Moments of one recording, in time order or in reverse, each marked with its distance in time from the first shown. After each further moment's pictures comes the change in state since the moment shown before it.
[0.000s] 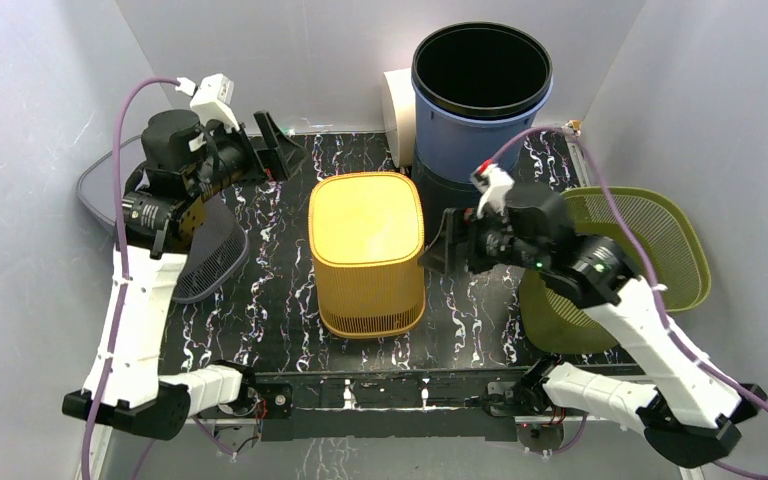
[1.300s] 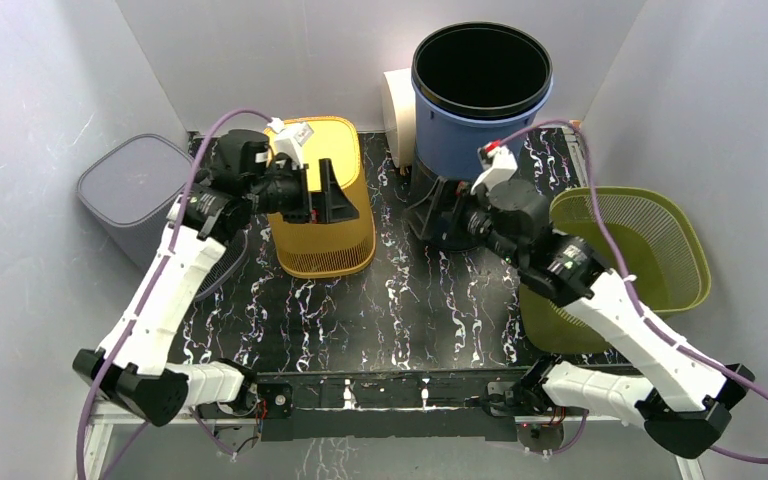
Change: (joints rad) left arm -0.146 0.022 -0.213 -0.024 0.301 -0.063; right arm 0.056 0.044 -0.224 0.385 0.274 0.092
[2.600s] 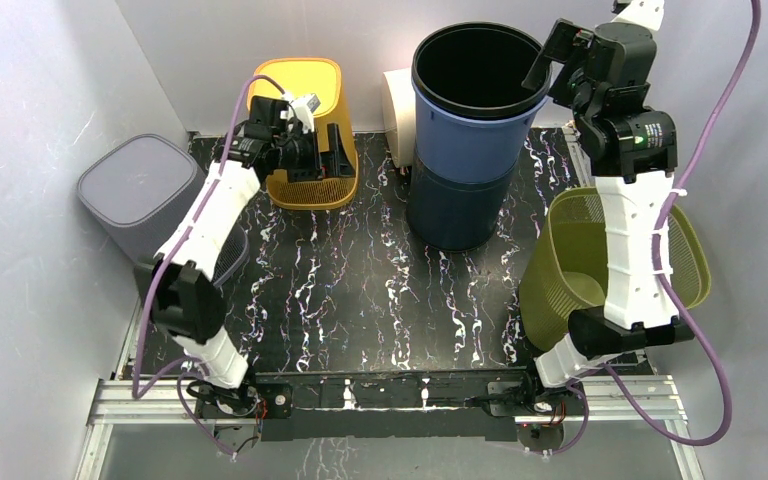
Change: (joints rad) left arm 0.119 0.491 0.214 0.119 -0.047 0.127; right arm -0.591 0.555 1.134 -0.484 0.250 -0.336
